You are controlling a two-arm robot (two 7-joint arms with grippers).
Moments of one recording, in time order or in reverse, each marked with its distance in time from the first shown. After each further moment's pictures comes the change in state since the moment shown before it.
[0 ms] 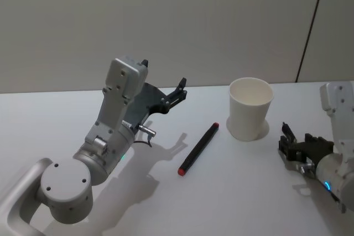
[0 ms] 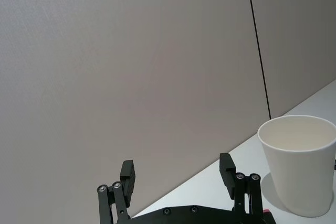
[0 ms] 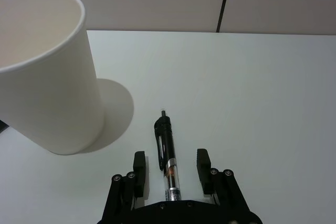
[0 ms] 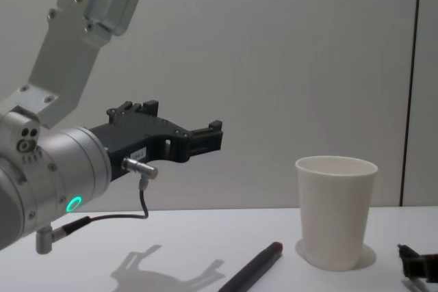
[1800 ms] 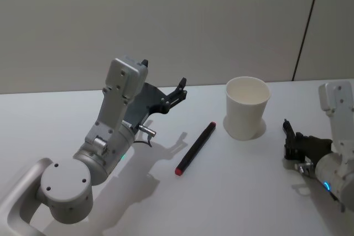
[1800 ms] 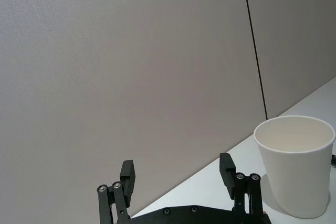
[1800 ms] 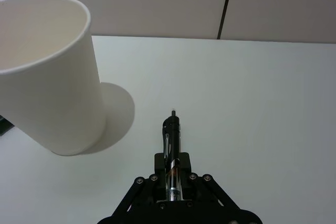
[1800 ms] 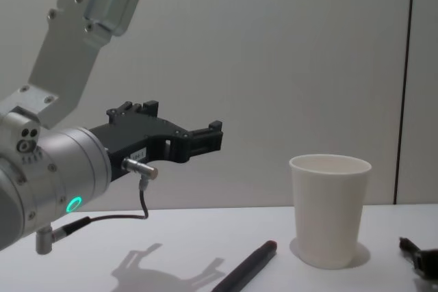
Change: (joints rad) left arm 0.000 0.000 0.000 0.000 0.000 0.000 0.000; right arm -0.006 -0.005 0.005 0.000 -0.035 -0.041 0.045
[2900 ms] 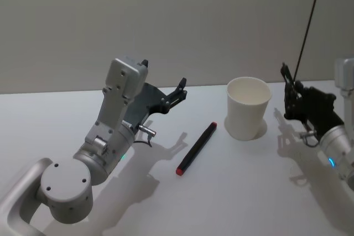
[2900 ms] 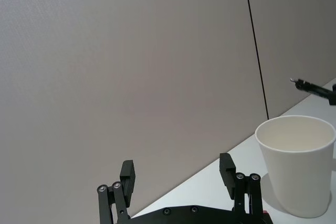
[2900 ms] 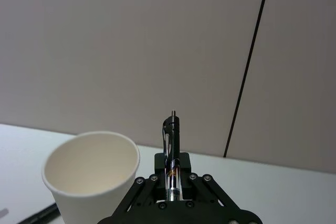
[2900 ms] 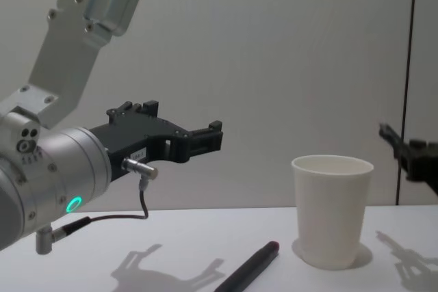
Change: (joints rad) left arm 0.000 0.000 0.000 0.000 0.000 0.000 0.000; right arm 0.011 0.020 0.009 -0.013 -0.097 -0.379 0.114
